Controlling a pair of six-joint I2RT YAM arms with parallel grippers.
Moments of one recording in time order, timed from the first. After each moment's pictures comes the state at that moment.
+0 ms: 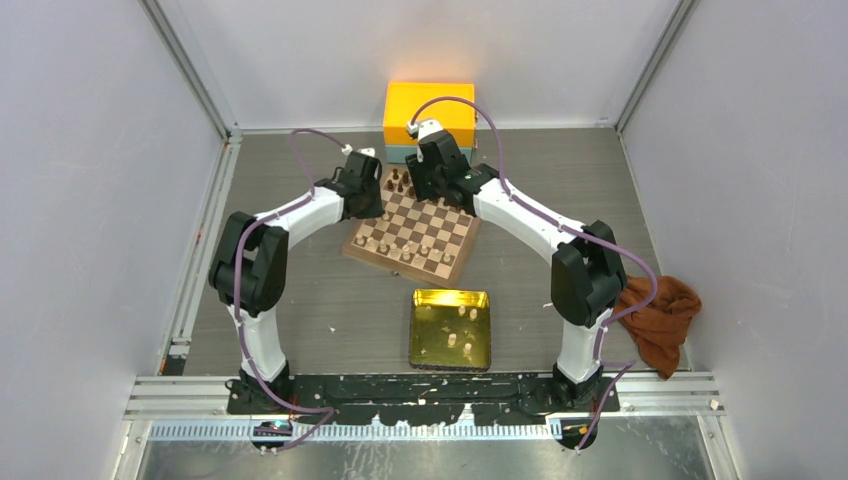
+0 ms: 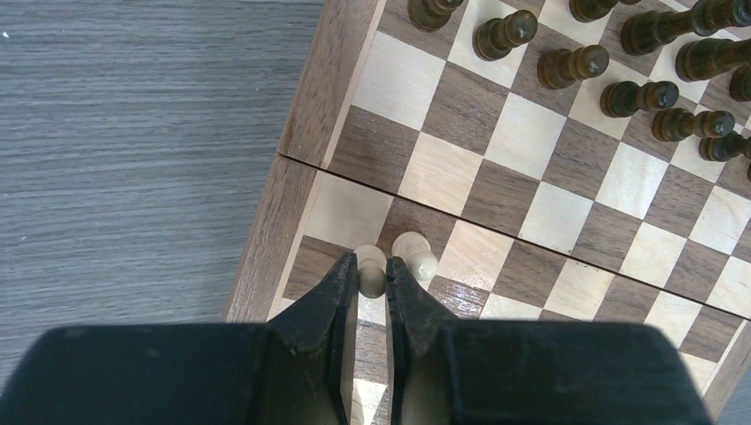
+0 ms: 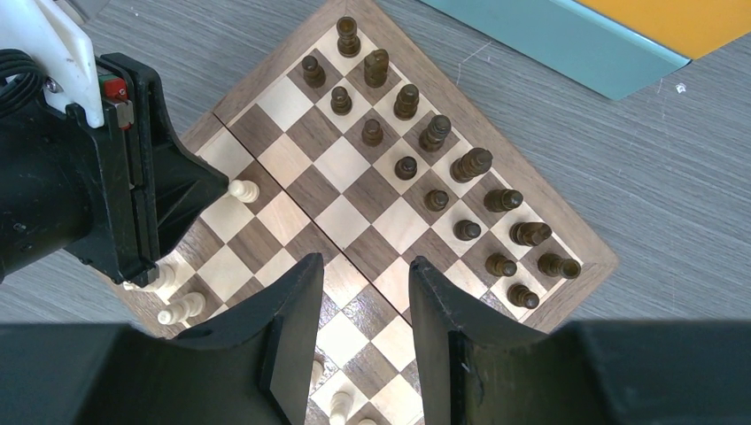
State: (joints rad) left arm -0.43 1.91 1.35 -0.31 -0.12 -0.42; right arm 0.64 1.86 1.58 -0.36 0.18 0.13
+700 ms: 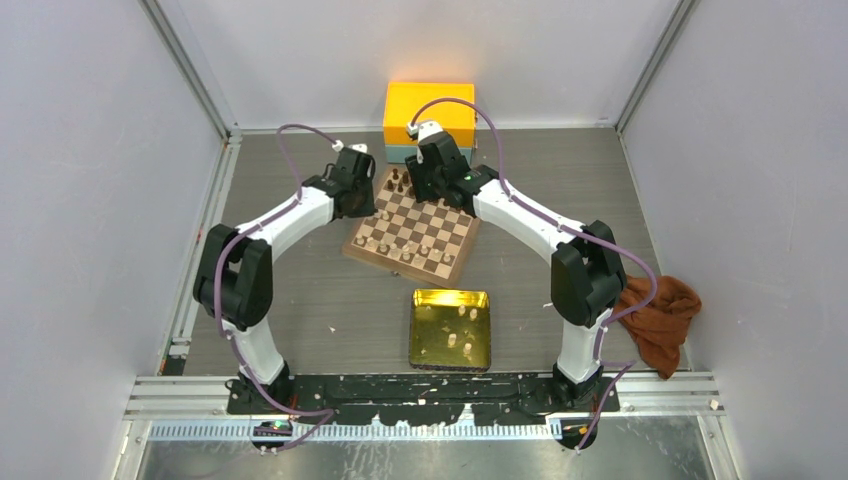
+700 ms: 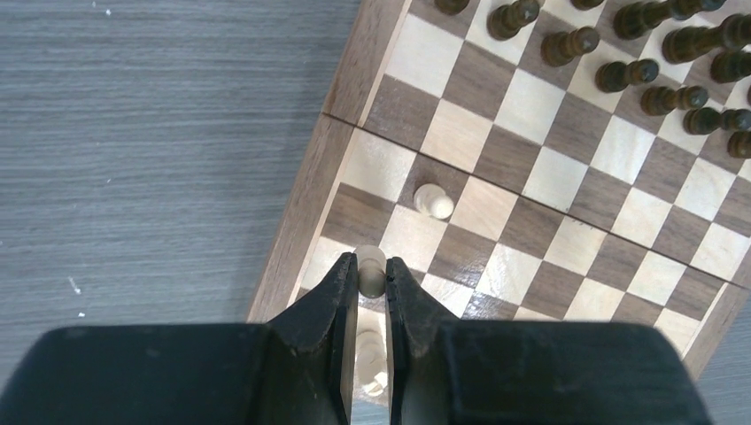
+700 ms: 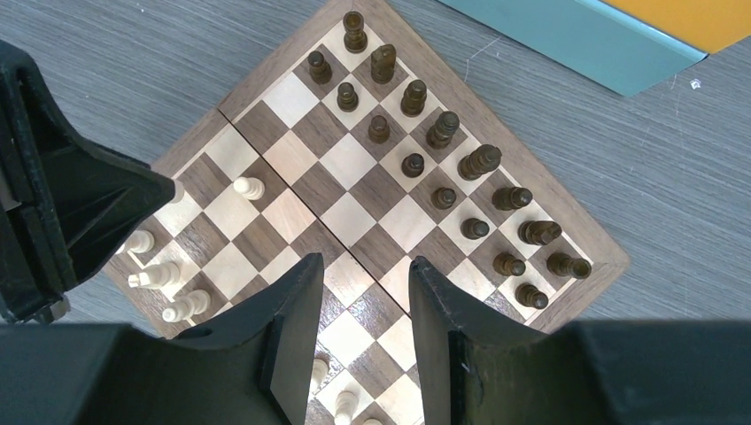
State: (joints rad) left arm -0.43 1.80 1.34 -0.41 -0.16 -0.42; right arm 0.64 1.86 1.57 -0.35 0.17 0.14
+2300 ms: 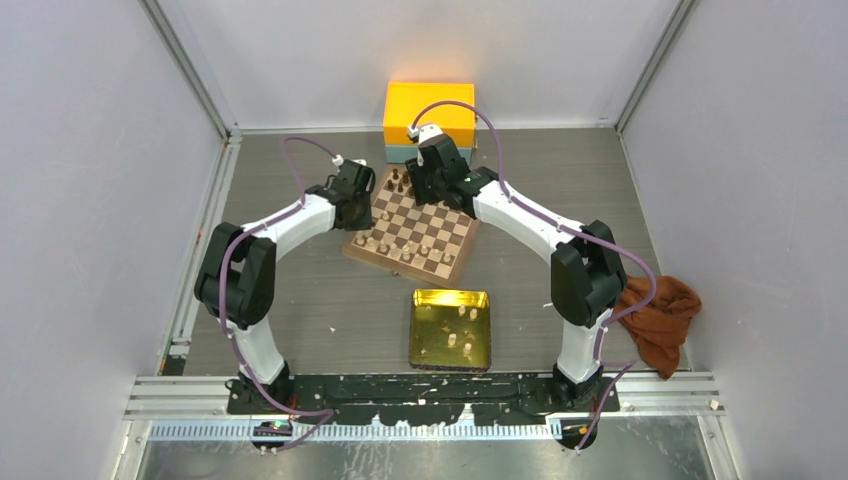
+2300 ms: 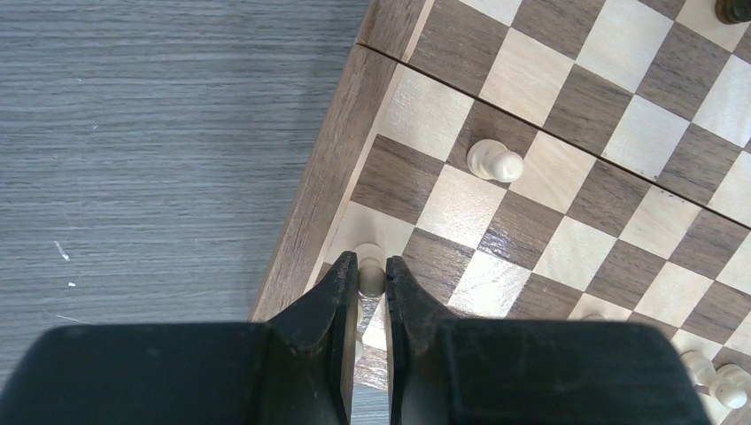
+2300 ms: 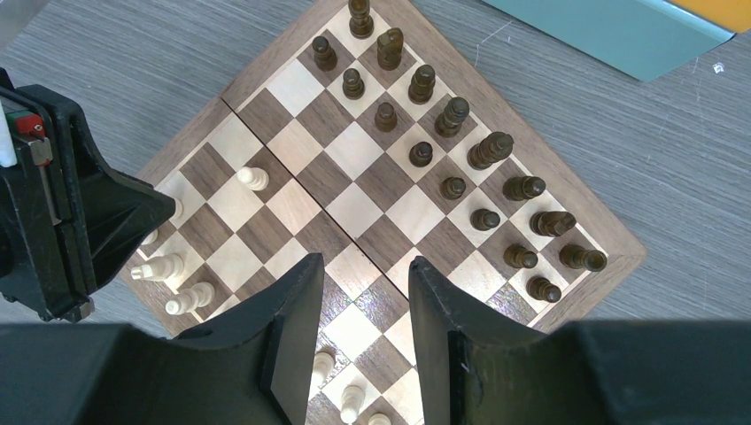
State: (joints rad) left arm -0.43 1.80 1.26 -0.42 -0.18 -0.43; right arm 0.64 1.86 1.55 -0.35 0.15 0.16
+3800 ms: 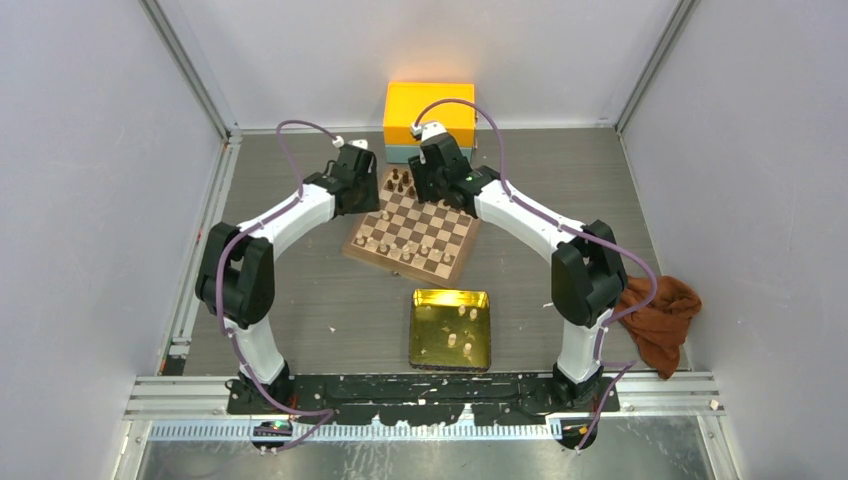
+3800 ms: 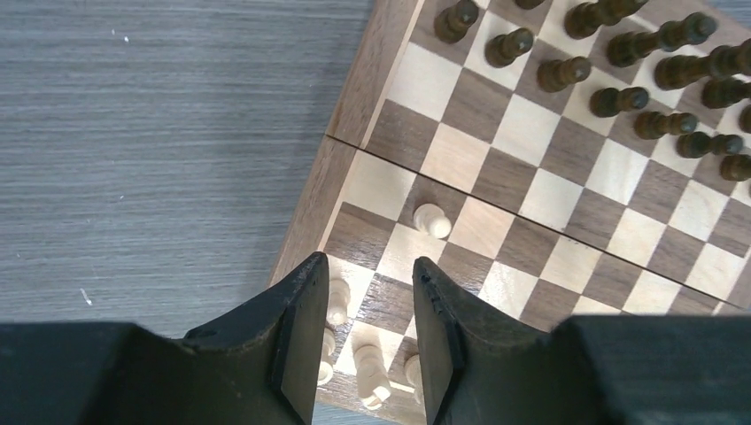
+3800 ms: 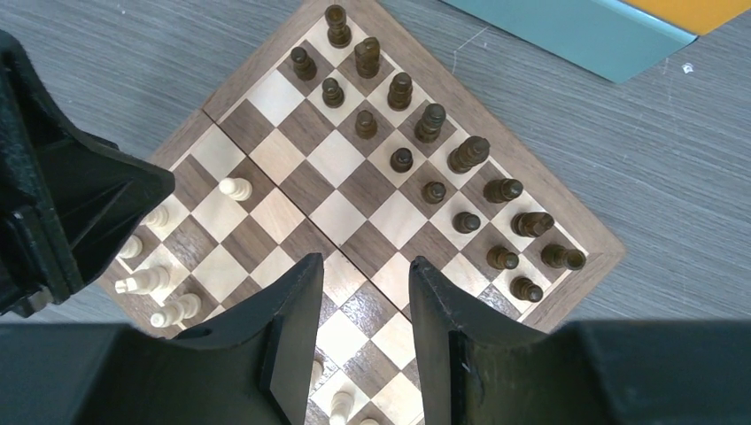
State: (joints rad) left arm -0.43 1.81 1.36 -0.41 -0.20 -0.42; right arm 0.64 1.86 1.55 -0.34 0.18 0.16
